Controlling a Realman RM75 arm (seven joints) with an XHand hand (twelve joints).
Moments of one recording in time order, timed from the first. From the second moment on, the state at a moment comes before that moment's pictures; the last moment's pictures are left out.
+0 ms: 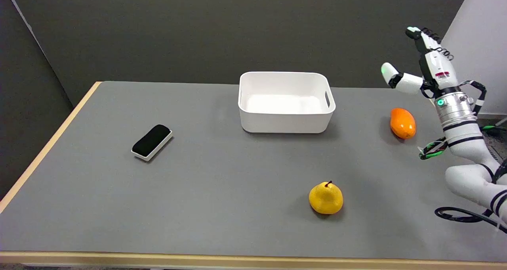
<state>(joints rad) 0.12 -0.79 -1.60 0.87 0.62 0.87 0.78</state>
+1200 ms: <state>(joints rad) -0.06 -0.96 -1.70 1.28 1.68 0.81 -0.61</state>
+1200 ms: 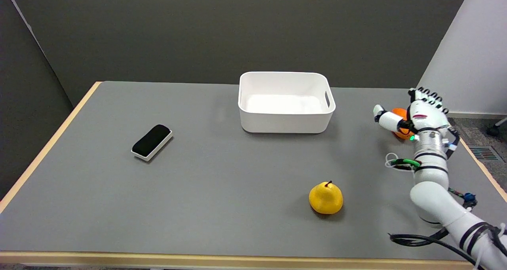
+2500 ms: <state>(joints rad) 0.12 -0.94 -1.81 1.14 1.96 0.81 -0.79</state>
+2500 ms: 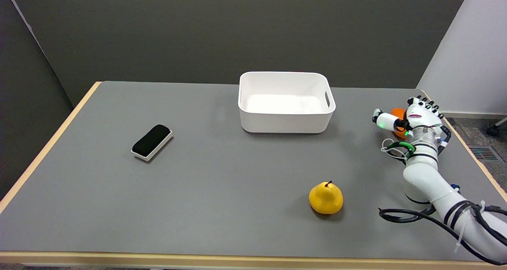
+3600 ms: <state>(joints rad) 0.25 -0.95 -1.92 0.97 1.97 0.73 -0.79</state>
